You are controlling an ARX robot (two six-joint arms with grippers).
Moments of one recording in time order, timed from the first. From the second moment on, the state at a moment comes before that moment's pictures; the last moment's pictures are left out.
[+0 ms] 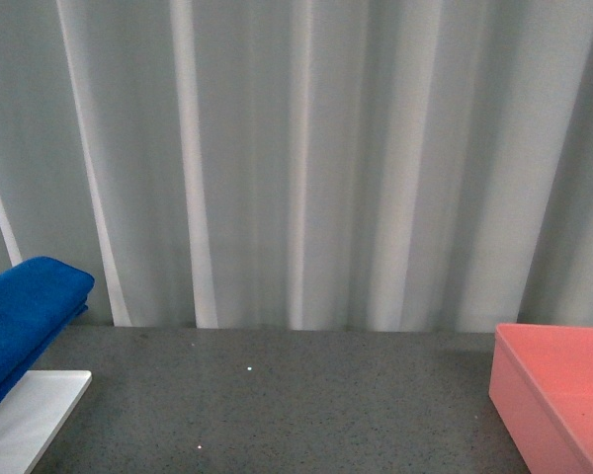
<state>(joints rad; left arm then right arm) 0.00 0.00 0.02 0.00 0.00 0.00 0.00 0.00 0.02 0.00 0.00 0.00</state>
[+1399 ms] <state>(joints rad) 0.01 0.27 0.16 -0.27 0.06 -0.14 0.00 0.00 0.02 0.00 0.00 0.00</state>
